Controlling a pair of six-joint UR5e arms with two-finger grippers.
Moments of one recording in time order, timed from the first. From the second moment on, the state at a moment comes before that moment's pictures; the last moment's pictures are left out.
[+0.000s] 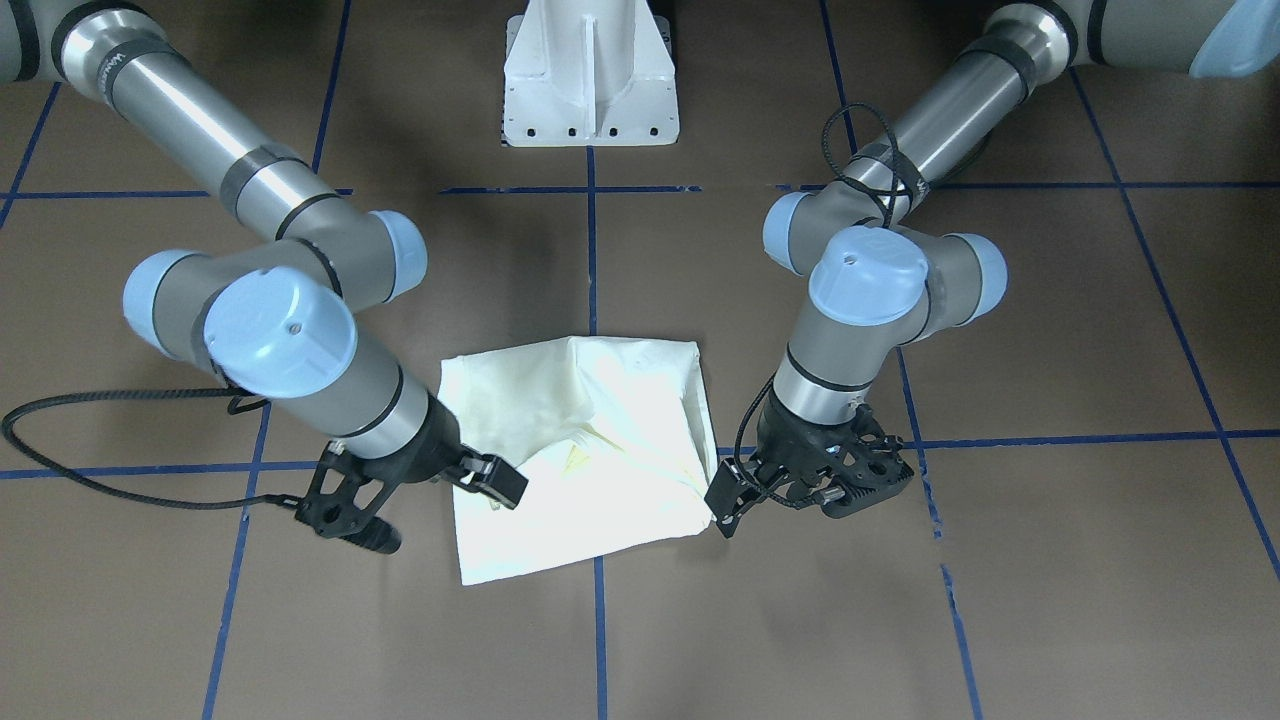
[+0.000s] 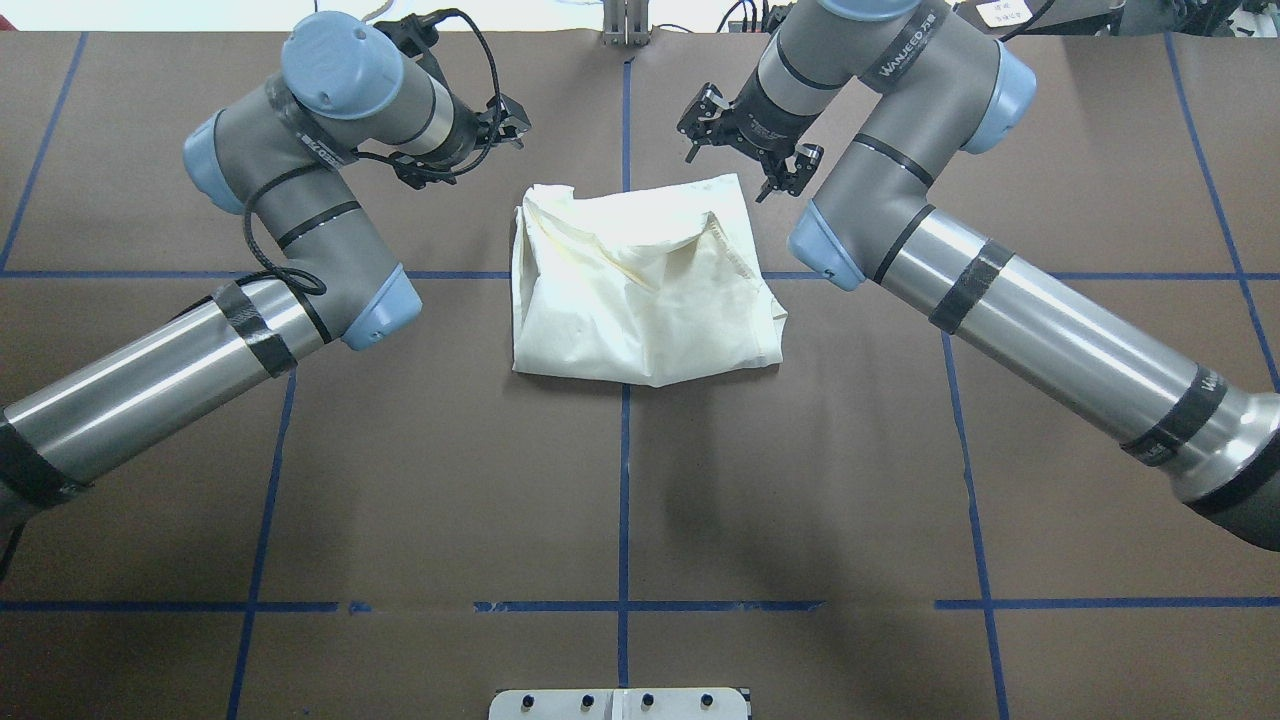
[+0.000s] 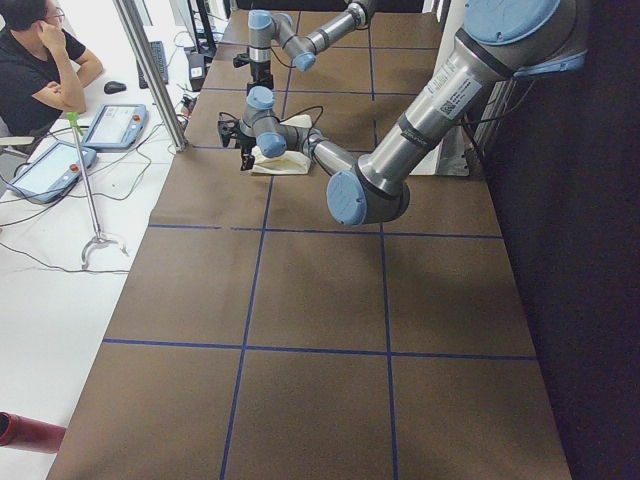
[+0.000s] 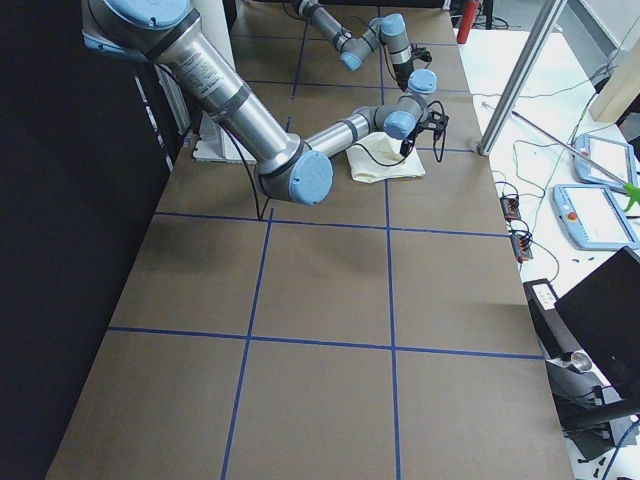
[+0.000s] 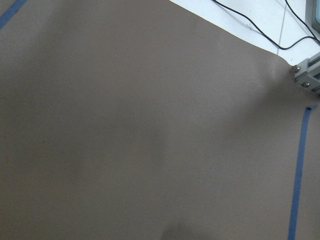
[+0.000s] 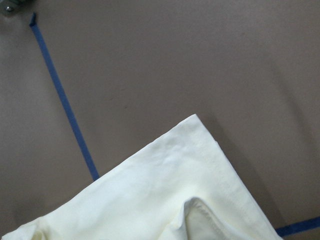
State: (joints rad) left arm -0.82 -2.34 -1.23 -2.16 -1.88 -1.49; right arm 0.84 -0.72 1.20 -1.17 2.18 1.48
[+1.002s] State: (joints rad) left arm -0.68 -2.21 -1.32 -2.53 -1.99 -1.45; right arm 0.81 -0.73 1.26 -1.25 2.12 1.40
